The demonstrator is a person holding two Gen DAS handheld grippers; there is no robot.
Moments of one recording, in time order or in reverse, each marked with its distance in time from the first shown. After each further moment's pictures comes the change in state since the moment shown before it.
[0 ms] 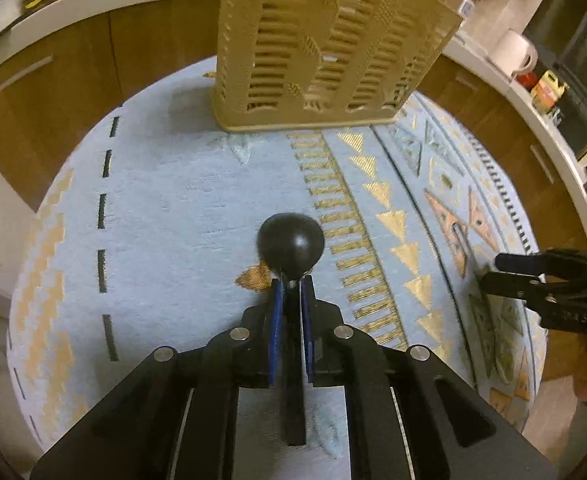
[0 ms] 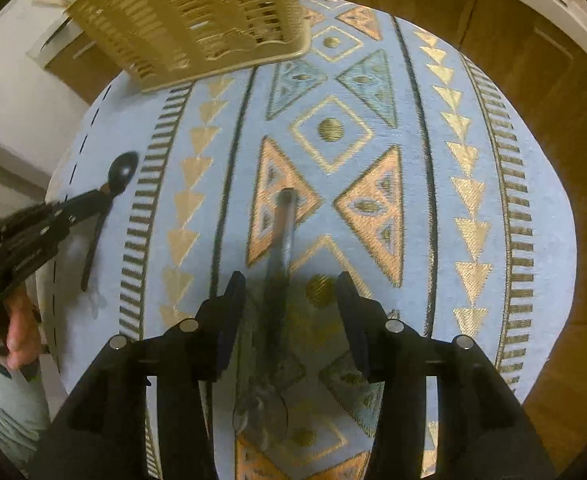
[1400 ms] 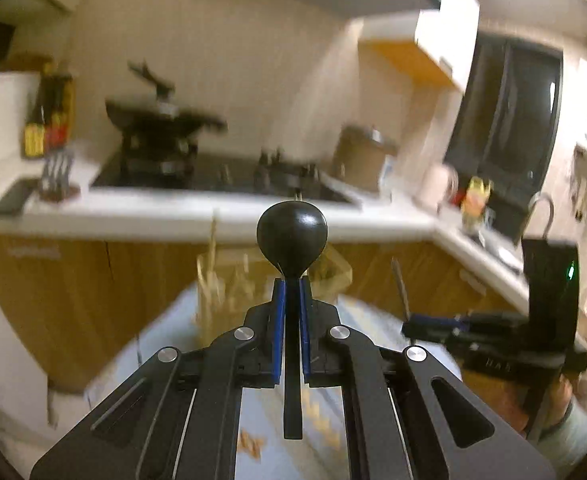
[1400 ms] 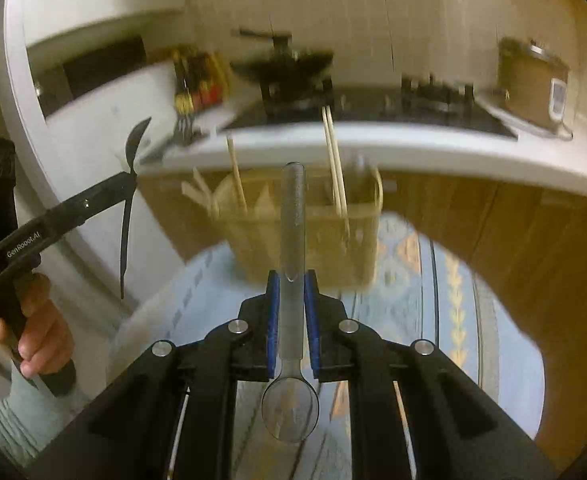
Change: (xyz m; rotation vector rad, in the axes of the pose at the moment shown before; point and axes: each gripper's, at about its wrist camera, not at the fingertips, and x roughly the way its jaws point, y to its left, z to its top) left arm -0.188 -0.022 0.052 0.094 -0.656 -0.166; right arm -0.146 0.060 0.049 -0.128 -0.607 0.127
